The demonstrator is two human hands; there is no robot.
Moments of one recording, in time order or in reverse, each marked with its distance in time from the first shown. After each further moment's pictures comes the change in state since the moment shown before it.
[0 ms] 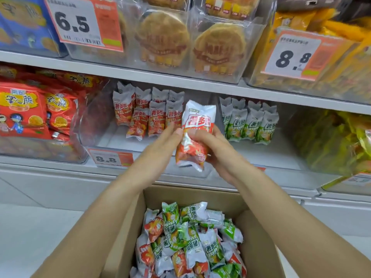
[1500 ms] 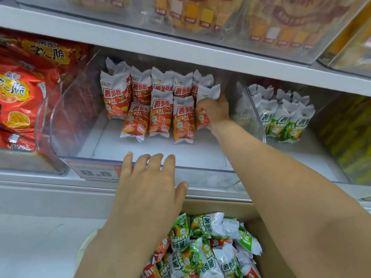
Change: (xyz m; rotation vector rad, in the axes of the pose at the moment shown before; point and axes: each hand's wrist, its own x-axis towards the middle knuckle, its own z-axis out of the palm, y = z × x) left_hand 0.003 -0.070 -0.026 1.201 0.107 0.265; right_hand 0.213 0.051 -0.008 -0.085 0.557 -0.059
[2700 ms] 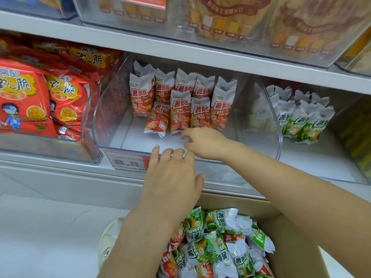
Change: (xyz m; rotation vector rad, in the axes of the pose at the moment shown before) left_hand -0.002 -0.001 -0.012 -0.025 -0.115 0.003; right_hand -0.097 -0.013 0.012 -1.384 -0.772 -0.390
